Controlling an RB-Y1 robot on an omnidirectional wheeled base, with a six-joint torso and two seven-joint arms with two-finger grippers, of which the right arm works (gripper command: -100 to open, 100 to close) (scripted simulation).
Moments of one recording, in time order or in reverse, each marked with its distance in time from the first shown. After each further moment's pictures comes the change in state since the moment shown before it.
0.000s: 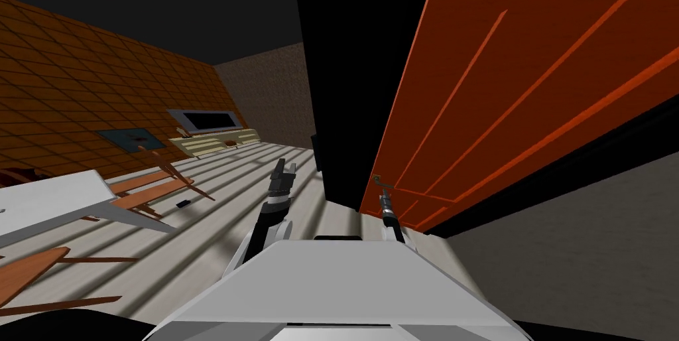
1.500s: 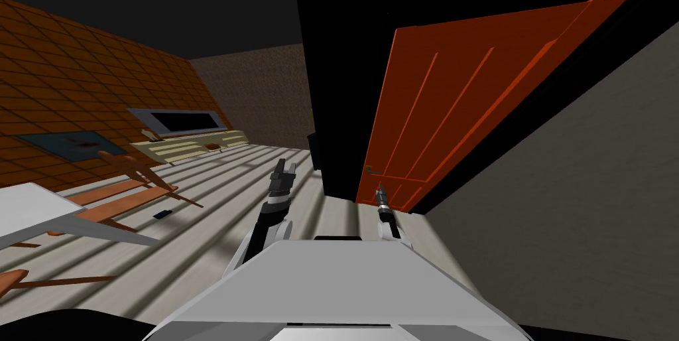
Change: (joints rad) arm 0.035 0.038 0.018 -0.164 0.029 0.030 0.031
